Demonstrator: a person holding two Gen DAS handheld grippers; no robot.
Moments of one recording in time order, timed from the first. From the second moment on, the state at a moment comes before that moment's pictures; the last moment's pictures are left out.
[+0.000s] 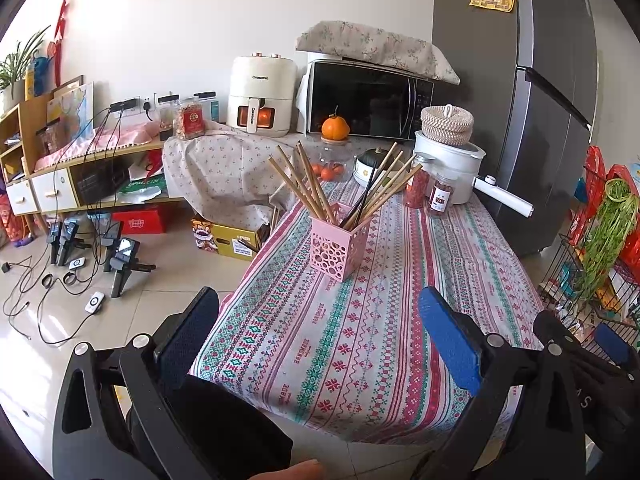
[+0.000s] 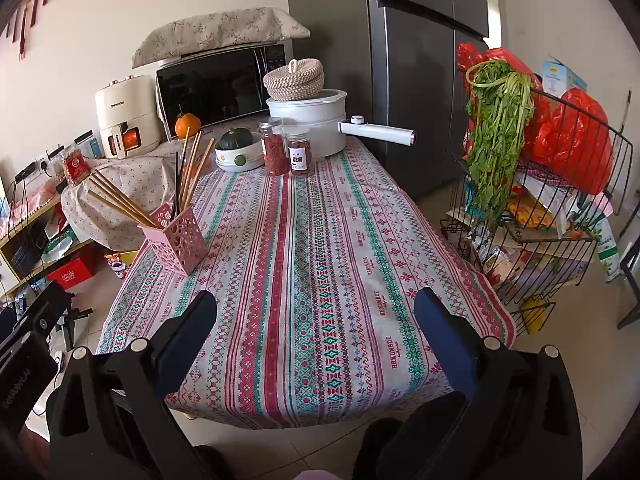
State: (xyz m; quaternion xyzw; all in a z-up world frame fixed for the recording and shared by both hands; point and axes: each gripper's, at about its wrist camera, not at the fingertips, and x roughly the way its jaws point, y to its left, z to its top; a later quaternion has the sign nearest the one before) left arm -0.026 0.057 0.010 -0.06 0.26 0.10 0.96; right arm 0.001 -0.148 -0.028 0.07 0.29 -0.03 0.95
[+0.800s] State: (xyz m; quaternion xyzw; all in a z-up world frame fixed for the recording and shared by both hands) left arm -0.024 0.057 0.010 -0.06 0.26 0.10 0.96; right arm 0.005 -0.149 -0.032 0.07 0.30 -0.03 0.95
